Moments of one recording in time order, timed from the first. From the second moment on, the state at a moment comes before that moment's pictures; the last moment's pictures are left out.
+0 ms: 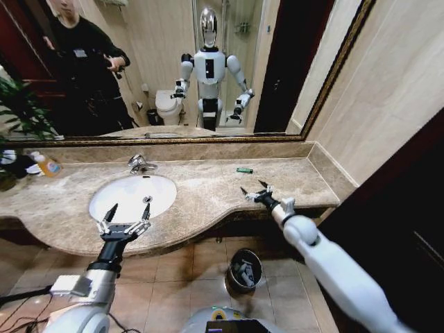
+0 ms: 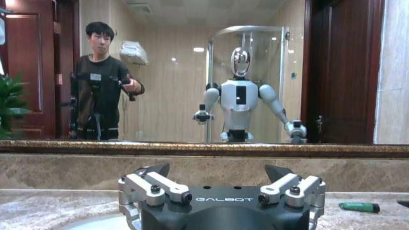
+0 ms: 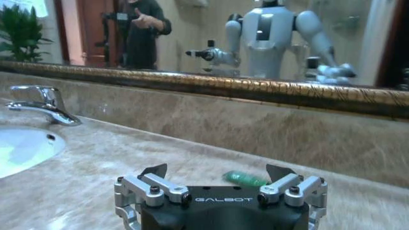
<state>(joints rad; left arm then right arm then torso) 1.84 -1.36 -0.82 -2.47 -0.37 0.04 0.05 -0.77 0.92 0.16 1.62 0.61 -0.19 -0.19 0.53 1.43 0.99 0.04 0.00</state>
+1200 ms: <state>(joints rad) 1.84 -1.36 -0.82 -2.47 -0.37 0.04 0.05 -0.22 1.06 -0.02 0.86 0.43 -0.19 -0.70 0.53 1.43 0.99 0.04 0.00</state>
